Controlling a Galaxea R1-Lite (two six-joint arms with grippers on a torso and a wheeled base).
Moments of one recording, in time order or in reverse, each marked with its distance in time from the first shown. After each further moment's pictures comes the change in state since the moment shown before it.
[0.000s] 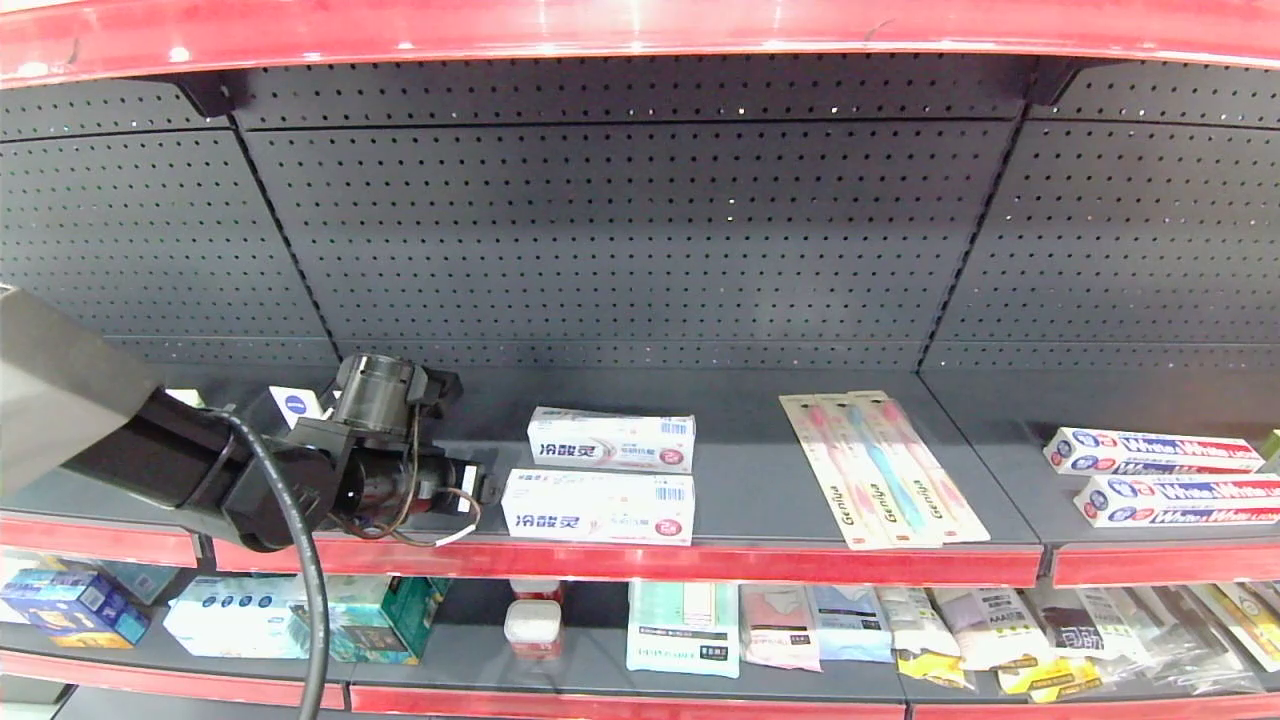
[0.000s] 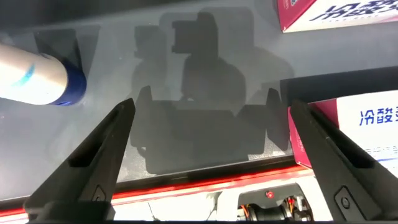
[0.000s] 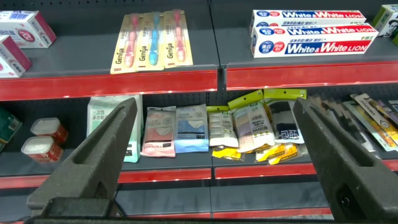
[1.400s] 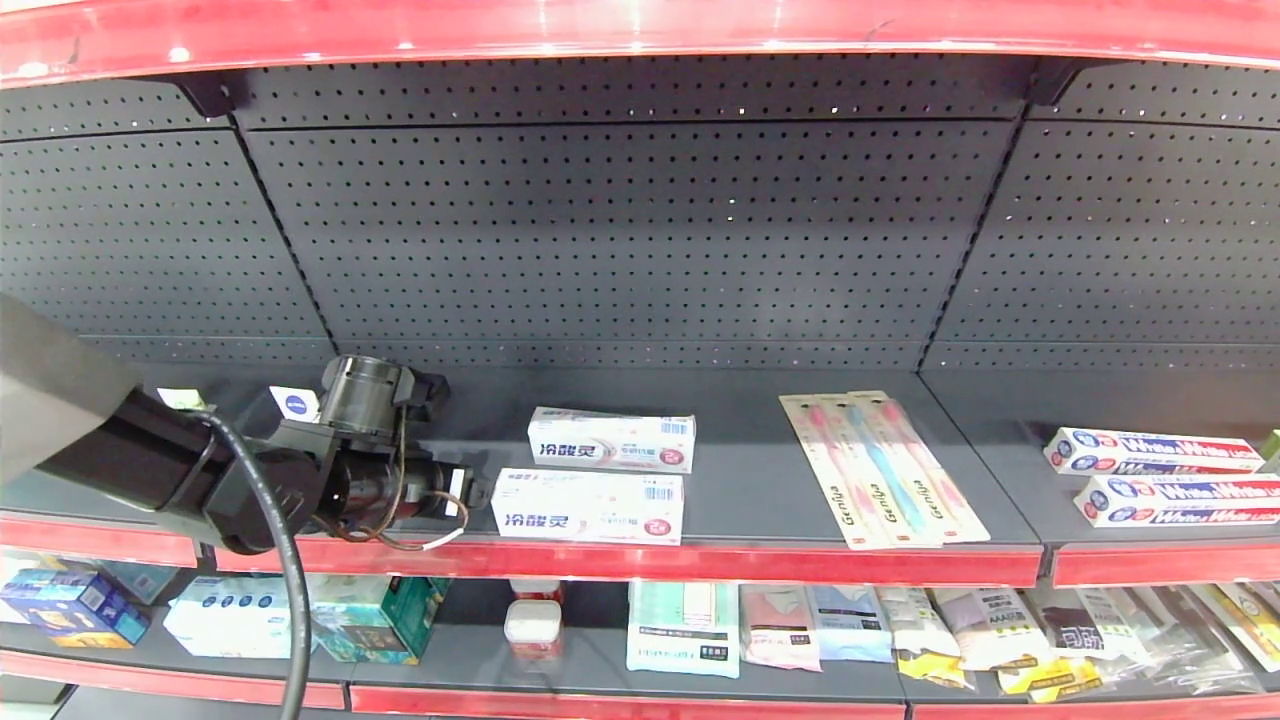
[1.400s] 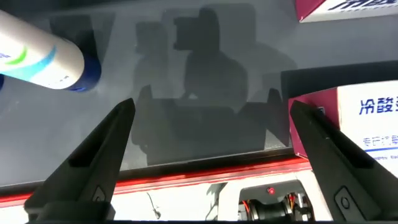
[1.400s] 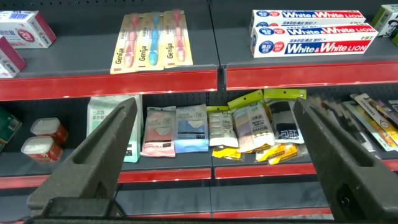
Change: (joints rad) left arm 0.020 -0.020 0.020 0.017 0.000 0.001; right arm 0.000 0.000 0.000 0.000 0.000 0.000
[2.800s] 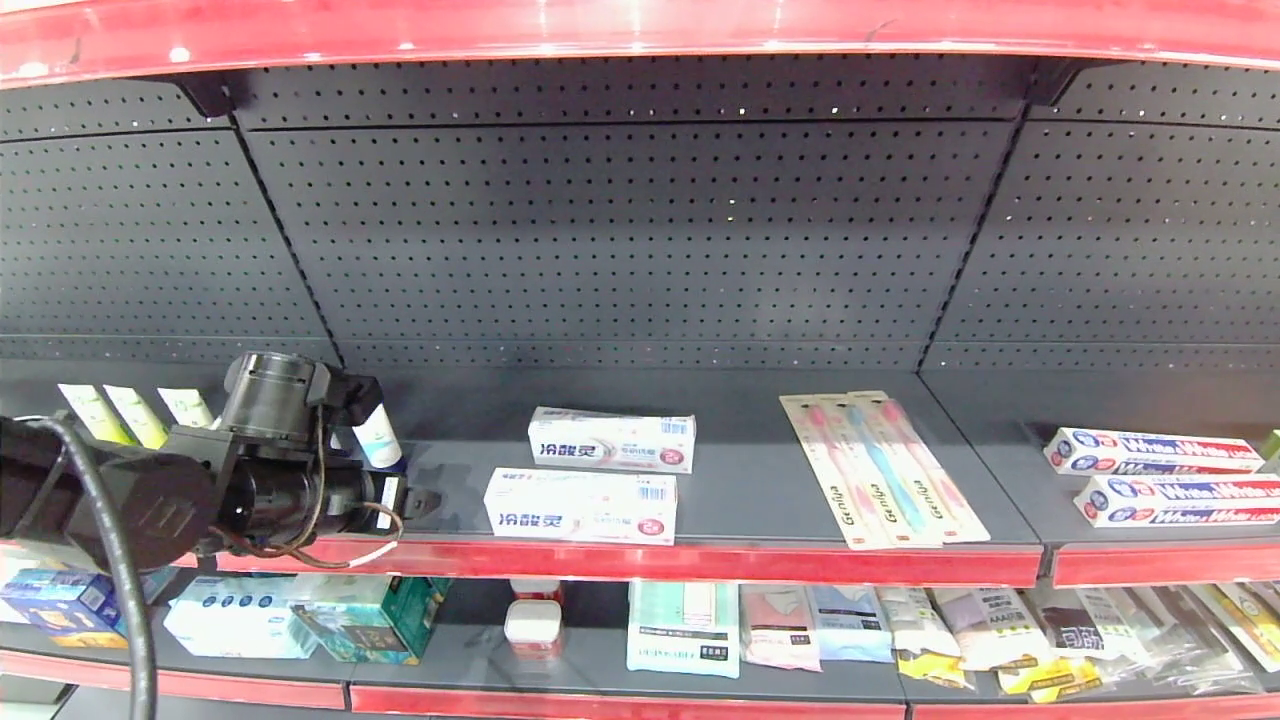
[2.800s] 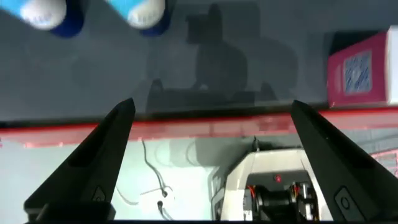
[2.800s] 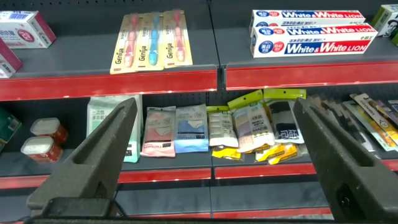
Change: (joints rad) left arm 0.092 -0.157 0.100 0.073 0.000 0.022; right arm 0.000 0.000 0.000 0.000 0.000 0.000
